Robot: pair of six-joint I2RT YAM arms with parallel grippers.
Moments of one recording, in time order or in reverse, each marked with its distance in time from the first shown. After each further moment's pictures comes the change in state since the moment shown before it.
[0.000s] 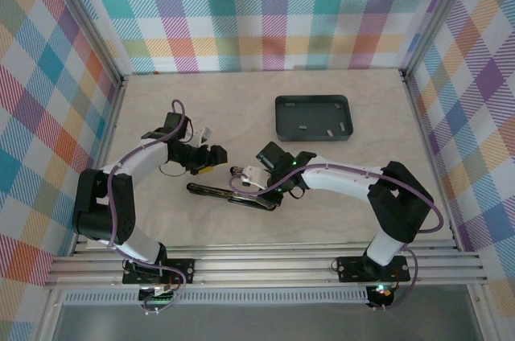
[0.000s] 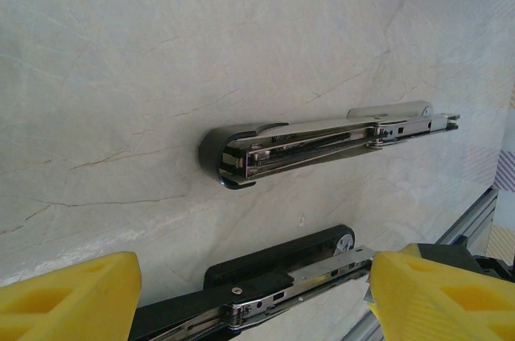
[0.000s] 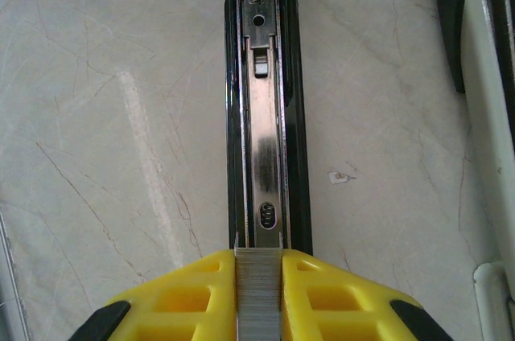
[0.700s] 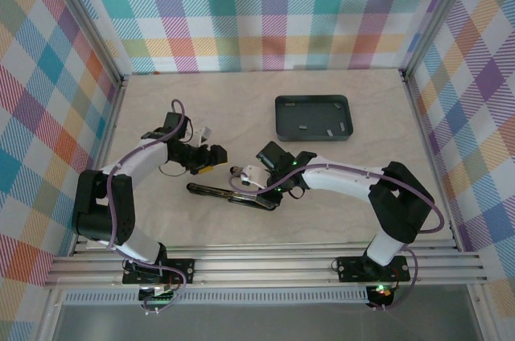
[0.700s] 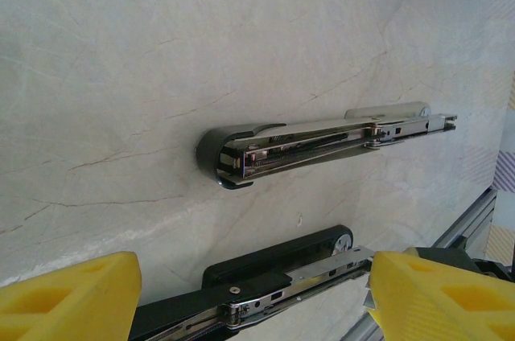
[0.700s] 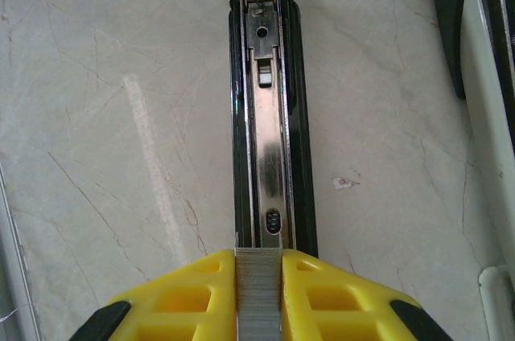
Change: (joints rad) left arm 0.000 -0.005 0.000 0.000 0.000 0.000; right arm 0.000 -0.007 0.000 0.006 -0.012 0.022
